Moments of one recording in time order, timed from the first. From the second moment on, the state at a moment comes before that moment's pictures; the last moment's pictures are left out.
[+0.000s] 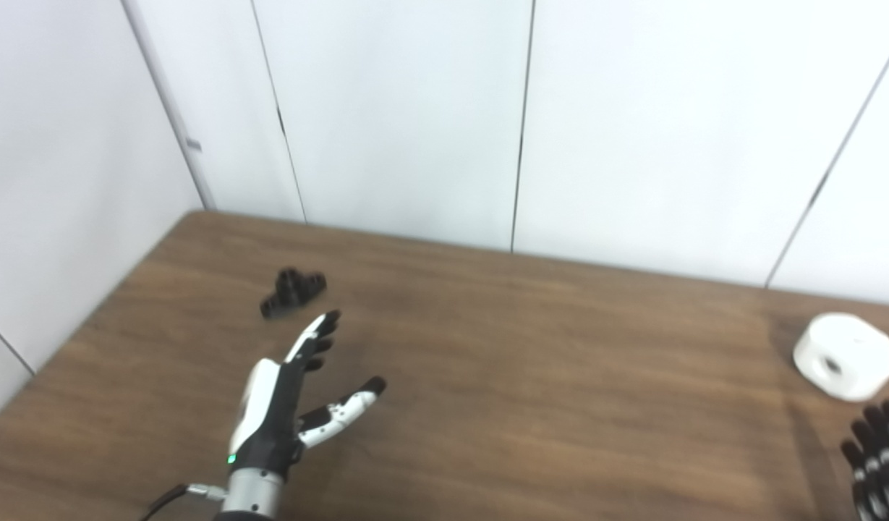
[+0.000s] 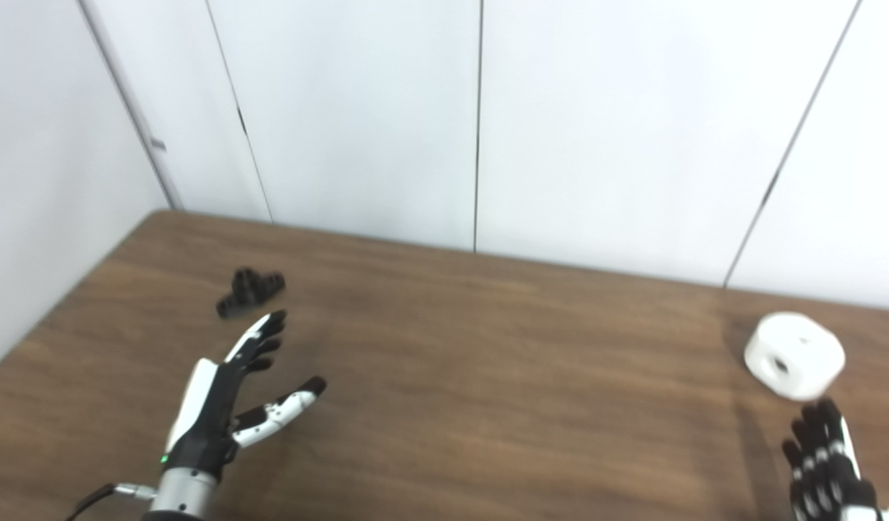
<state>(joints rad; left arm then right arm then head) 0.13 0.17 0.13 -0.44 0.51 0.25 0.04 0.14 -0.19 -0.18 -0.10 0.28 -0.19 0.17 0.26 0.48</state>
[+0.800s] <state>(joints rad) -0.08 0.38 0.14 -0.21 0.83 0.39 0.04 0.15 -0.19 -0.18 -0.10 0.25 -0.19 0.15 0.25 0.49</state>
